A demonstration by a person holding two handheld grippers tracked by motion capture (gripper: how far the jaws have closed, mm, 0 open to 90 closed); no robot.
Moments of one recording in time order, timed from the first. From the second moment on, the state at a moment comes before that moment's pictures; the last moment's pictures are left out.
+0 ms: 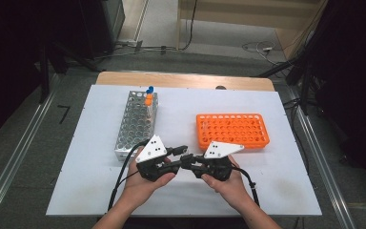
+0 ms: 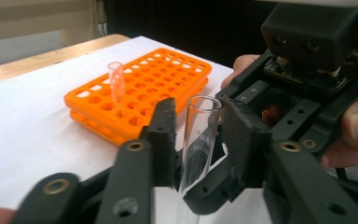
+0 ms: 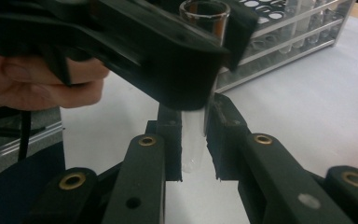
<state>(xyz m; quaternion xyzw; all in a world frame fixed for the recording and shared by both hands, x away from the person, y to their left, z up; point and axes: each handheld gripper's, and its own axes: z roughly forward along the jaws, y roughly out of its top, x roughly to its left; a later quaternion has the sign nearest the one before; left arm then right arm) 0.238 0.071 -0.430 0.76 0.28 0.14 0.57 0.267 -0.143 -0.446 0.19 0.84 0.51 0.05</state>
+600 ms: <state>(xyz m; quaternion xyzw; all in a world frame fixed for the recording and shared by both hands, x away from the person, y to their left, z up) 0.279 0.136 -0.402 0.70 0.35 0.23 0.58 0.290 -0.171 -0.447 0.22 0.82 0.53 0.04</state>
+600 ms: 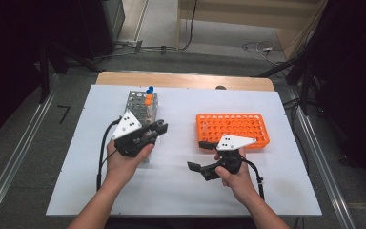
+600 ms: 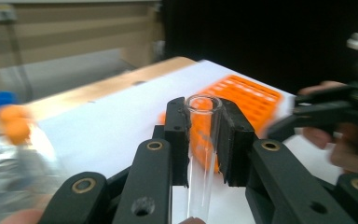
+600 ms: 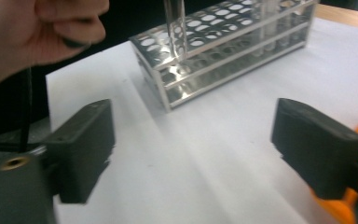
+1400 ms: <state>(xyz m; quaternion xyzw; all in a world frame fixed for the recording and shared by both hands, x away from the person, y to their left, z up) 0.352 0.165 -0.428 0.65 0.43 0.31 0.55 0.341 -0.198 -0.469 0.34 0.79 0.50 0.11</state>
